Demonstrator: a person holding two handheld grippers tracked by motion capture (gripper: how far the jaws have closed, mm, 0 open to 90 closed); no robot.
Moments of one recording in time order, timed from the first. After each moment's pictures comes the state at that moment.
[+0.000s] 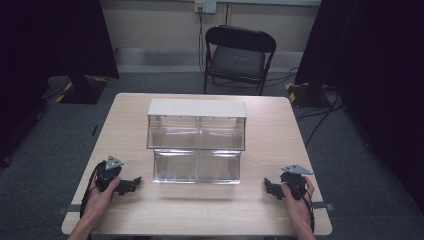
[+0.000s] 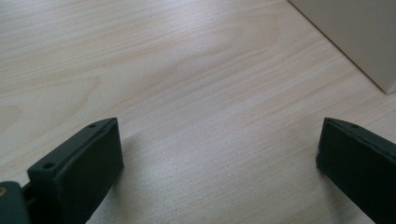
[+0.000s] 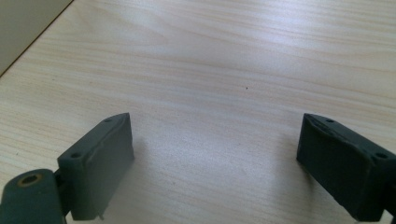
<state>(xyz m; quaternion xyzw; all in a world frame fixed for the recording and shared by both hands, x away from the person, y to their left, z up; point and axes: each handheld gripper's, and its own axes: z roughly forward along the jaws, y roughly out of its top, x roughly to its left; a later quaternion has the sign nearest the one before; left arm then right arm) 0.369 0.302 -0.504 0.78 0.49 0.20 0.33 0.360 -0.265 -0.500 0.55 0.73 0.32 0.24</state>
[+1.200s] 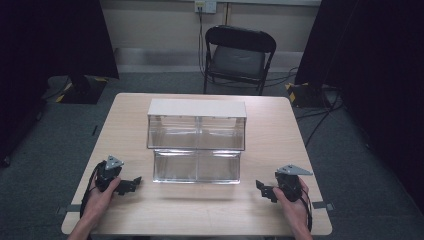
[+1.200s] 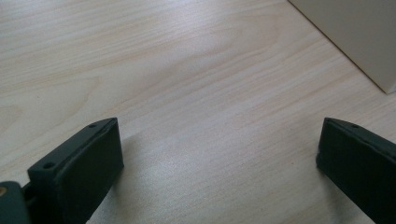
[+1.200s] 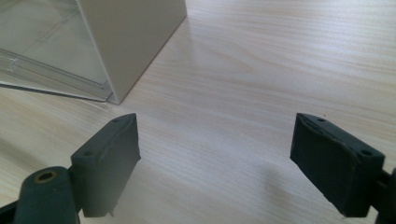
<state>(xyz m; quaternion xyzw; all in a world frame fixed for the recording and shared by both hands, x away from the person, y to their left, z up) 0.369 0.302 -0.504 0.78 0.49 0.20 0.33 0.344 -0.244 -0.473 0.50 0.75 0.38 0.19</state>
